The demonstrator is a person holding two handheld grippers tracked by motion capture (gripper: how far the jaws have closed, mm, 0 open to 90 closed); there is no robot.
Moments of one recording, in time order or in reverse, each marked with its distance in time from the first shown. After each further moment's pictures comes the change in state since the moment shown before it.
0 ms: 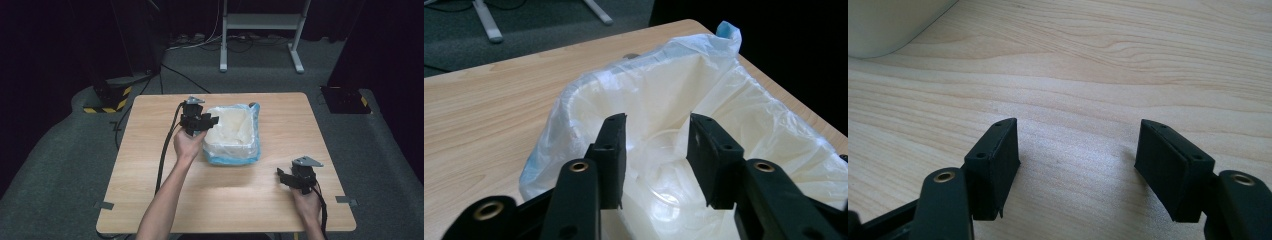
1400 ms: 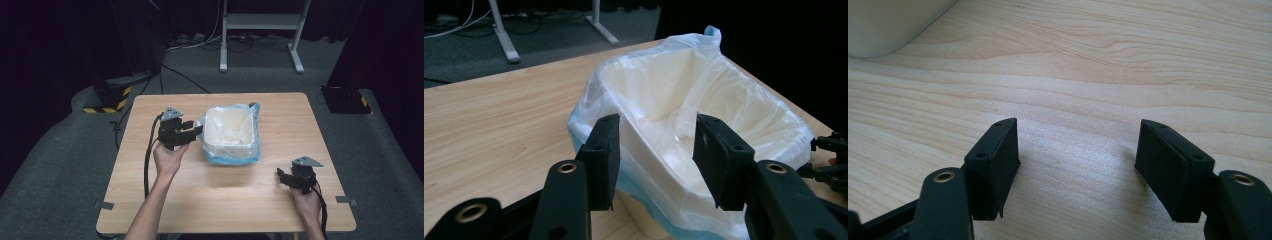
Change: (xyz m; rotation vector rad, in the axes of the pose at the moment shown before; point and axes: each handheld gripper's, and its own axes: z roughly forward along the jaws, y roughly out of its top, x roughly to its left) left arm 0.003 -0.037 -0.070 -0.092 0.027 0.016; right arm 0.000 0.000 0.000 0.000 0.000 0.000
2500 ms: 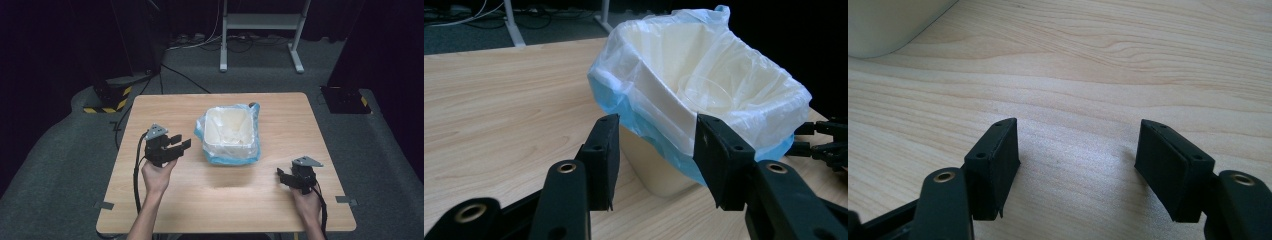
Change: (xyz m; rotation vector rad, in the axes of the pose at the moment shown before) left arm 0.006 -0.046 -0.029 -0.024 0.012 -0.058; right arm 0.000 0.000 0.000 -0.001 0.000 0.001
